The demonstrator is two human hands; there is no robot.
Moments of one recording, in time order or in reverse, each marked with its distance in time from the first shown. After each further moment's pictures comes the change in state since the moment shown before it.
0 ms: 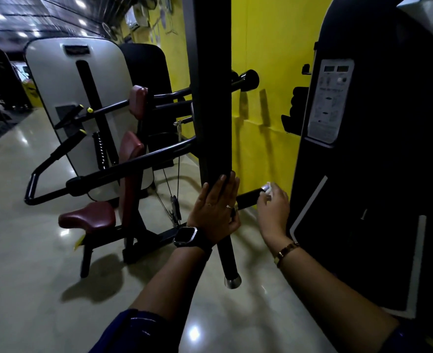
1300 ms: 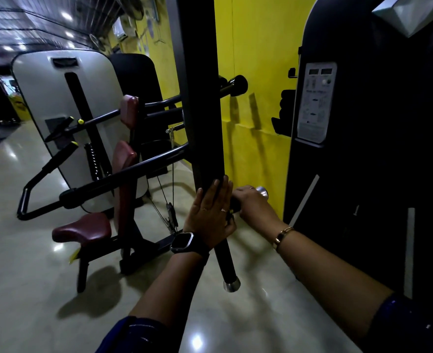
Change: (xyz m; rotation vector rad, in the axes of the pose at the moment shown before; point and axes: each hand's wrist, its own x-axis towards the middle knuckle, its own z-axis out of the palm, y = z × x) left_hand -0.001 -0.001 -0.003 -0.034 -0.016 -0.003; right_hand 0.008 -0.040 -0.017 -0.430 -0.503 -0.588
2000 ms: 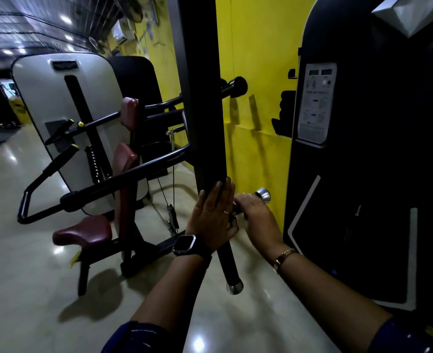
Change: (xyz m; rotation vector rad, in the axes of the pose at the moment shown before) left_hand 0.001 0.000 0.004 0.044 -0.011 -0.003; right_hand -0.032 0.003 0.029 0.222 0.332 -0.042
